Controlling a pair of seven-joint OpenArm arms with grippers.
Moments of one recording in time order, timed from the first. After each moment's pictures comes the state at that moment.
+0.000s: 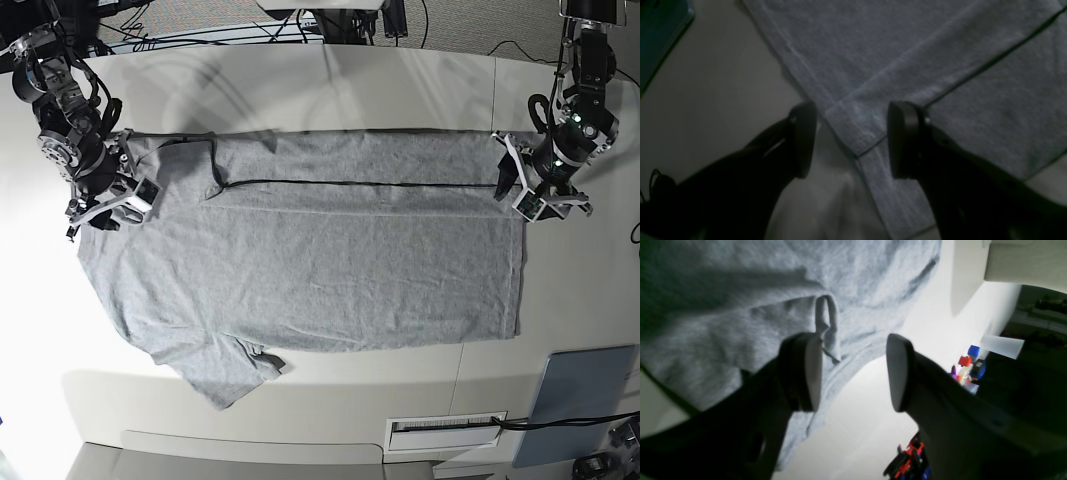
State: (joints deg) left arm 14.9 -29.3 -6.4 96.6 -4.5 -28.8 25.6; right arm -12.9 47.5 -10.3 106.9 -14.4 24.0 -36.1
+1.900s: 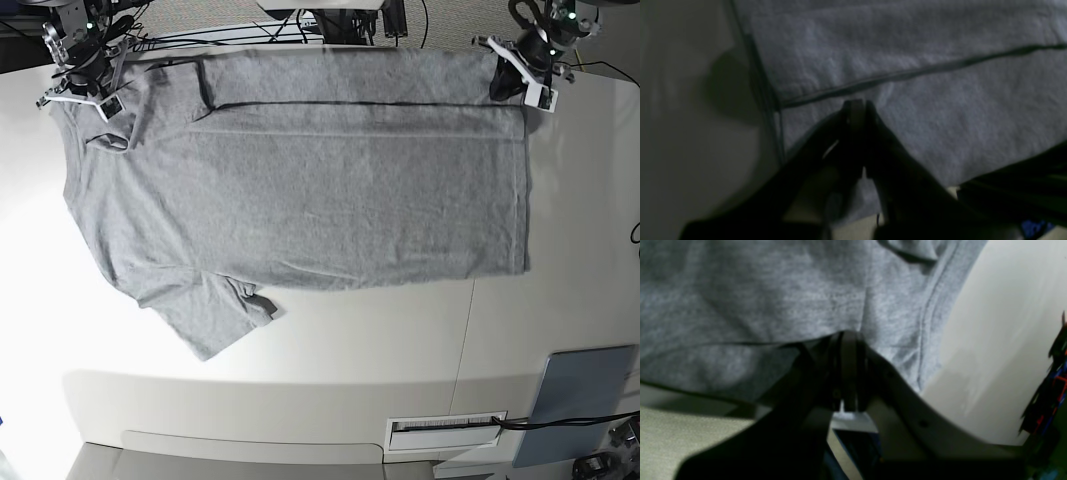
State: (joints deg) left arm 42.4 -21.0 -14.1 95.0 -24.4 -25.6 18.9; right arm -43.6 35.3 7.4 104.2 -5.9 9.7 -36.8
